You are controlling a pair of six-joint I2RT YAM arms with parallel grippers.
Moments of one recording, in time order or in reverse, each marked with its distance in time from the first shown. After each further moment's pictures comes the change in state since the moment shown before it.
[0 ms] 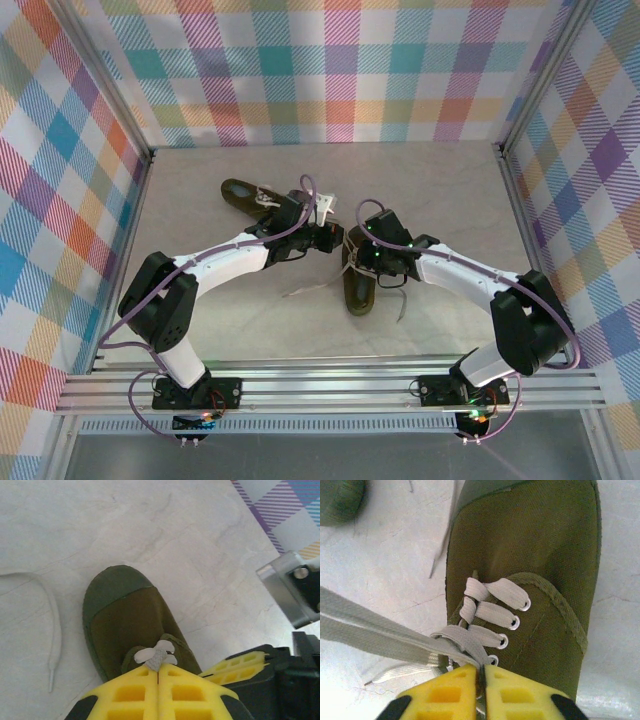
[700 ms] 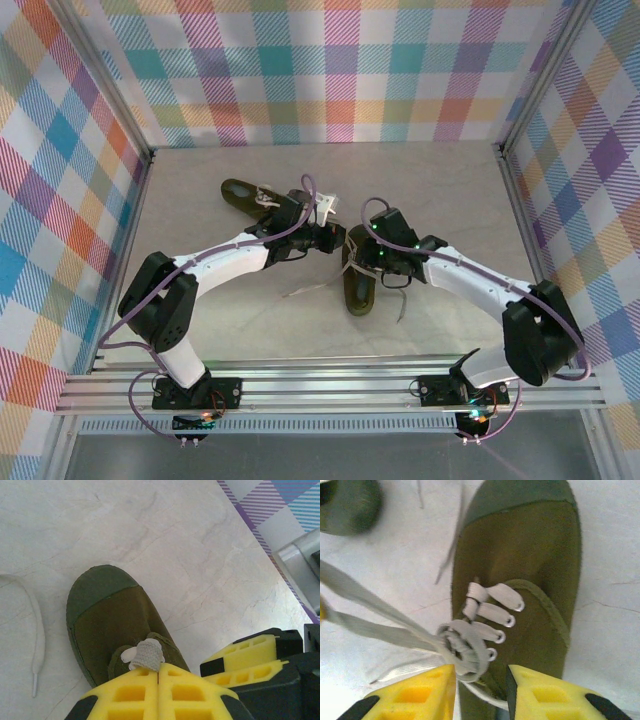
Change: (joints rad) left arm -0.002 0.000 0.000 0.021 0.059 0.000; right arm -0.001 -0.067 -0.006 -0.011 0.019 -0.022
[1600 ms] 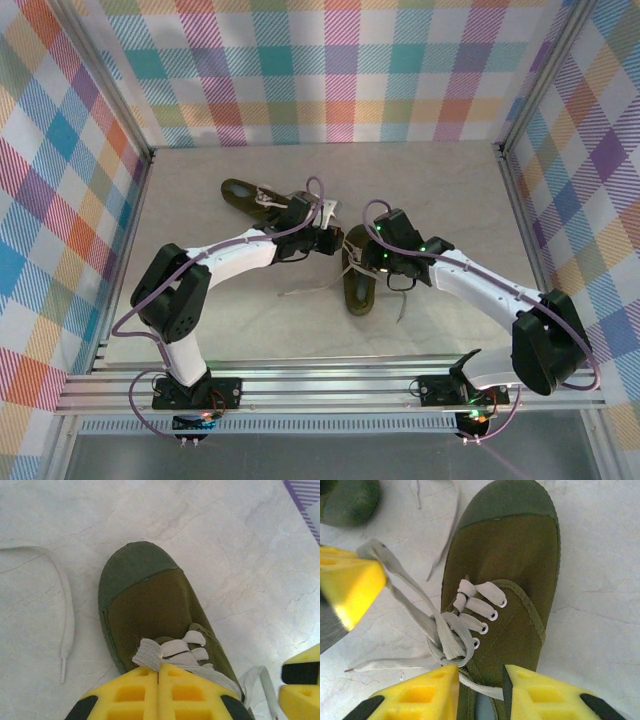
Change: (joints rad) left arm 0.000 0.076 0.042 -0.078 -0.069 0.010; right arm 0.000 -0.054 -0.006 -0.063 0.055 -0.076
